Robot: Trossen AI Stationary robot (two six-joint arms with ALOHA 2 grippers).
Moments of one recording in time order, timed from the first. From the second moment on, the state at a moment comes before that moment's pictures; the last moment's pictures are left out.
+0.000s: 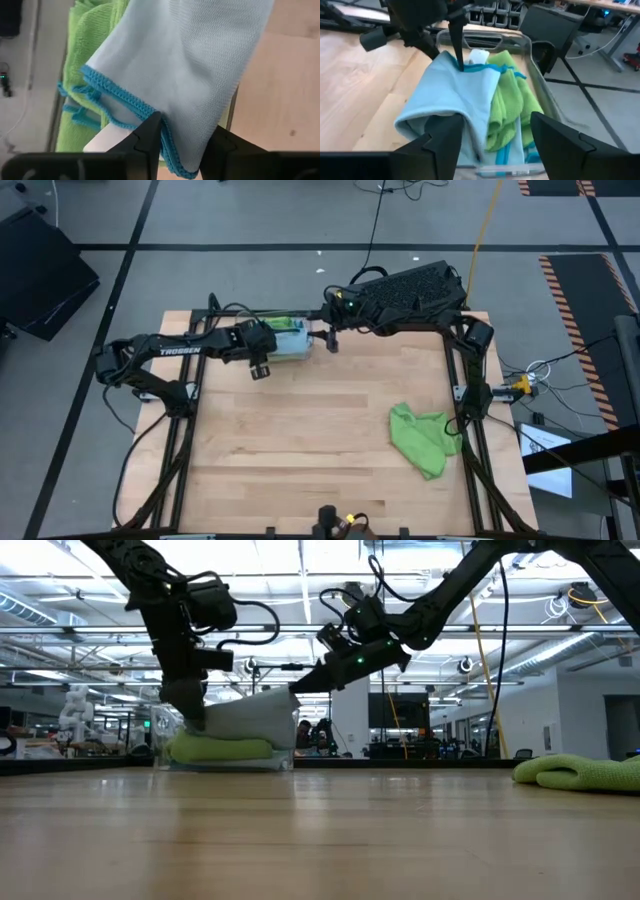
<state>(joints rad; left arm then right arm) 0.46 1.40 0.82 -0.55 -0.28 0.29 -0.57 1.97 1.26 0.32 -0.50 -0.35</state>
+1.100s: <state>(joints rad) 0.49 1.27 0.94 -0.91 -0.27 0.29 -0.57 1.76 1.24 -0.27 -0.50 -0.35</state>
